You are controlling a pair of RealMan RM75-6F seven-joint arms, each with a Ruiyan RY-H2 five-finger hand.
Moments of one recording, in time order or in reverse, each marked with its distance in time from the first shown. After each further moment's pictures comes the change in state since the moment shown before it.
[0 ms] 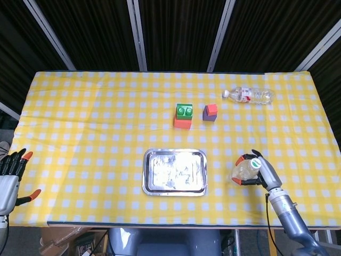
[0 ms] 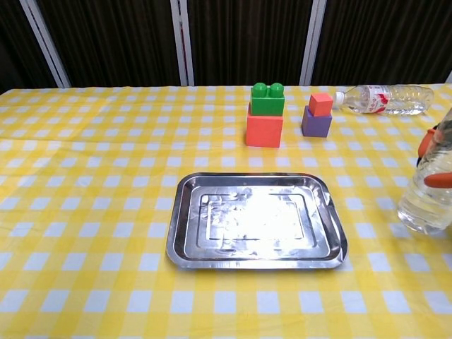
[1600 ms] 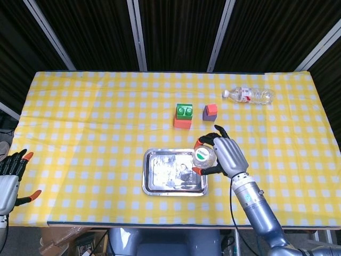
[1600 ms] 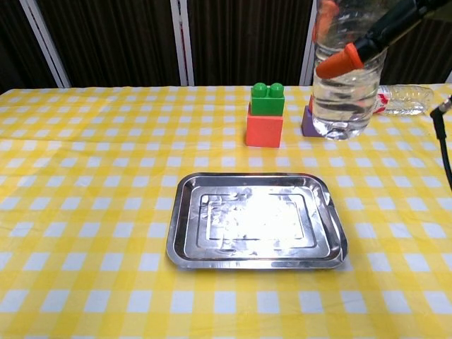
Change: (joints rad) left arm -0.006 0.015 0.006 -0.005 -0.007 -0.025 -0.031; right arm 0.324 0.093 0.259 -0.639 0.609 0.185 -0.904
